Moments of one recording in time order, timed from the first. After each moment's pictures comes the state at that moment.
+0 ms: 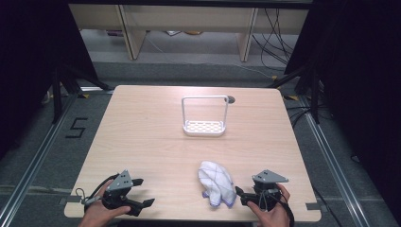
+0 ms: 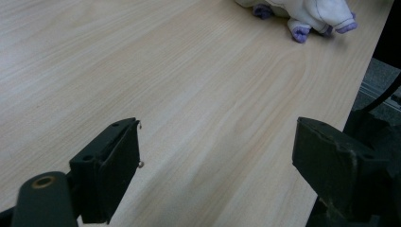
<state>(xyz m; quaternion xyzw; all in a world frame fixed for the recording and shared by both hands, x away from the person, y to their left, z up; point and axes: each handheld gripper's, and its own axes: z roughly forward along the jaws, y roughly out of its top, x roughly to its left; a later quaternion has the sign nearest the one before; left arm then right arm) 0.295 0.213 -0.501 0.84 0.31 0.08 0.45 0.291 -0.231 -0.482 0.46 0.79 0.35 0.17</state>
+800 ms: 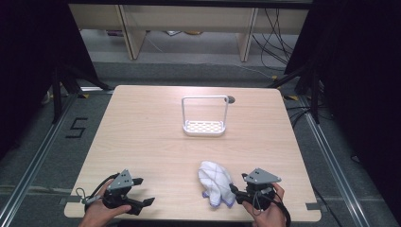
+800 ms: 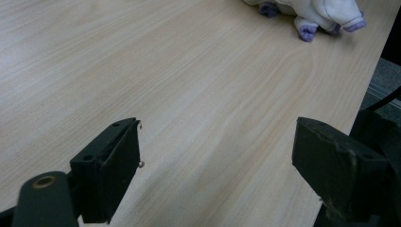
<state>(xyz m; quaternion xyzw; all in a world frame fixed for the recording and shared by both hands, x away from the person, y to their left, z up) 0.296 0.212 -0.501 0.84 0.32 0.08 0.44 0.286 -0.208 -0.461 0.40 0.82 0.36 0.19</state>
